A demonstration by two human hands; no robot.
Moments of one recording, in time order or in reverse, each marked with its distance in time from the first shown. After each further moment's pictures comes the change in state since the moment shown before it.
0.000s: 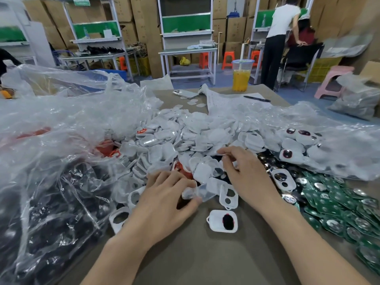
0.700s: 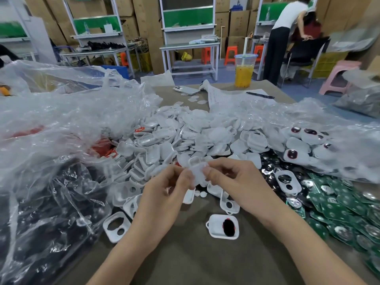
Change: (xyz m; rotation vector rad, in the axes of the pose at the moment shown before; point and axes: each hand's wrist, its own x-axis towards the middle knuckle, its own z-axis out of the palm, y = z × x) left_hand 0.011 0.025 -0.011 -0.825 0.183 -0.383; right_hand -0.009 -0.024 -0.004 0.605 -0.279 0.133
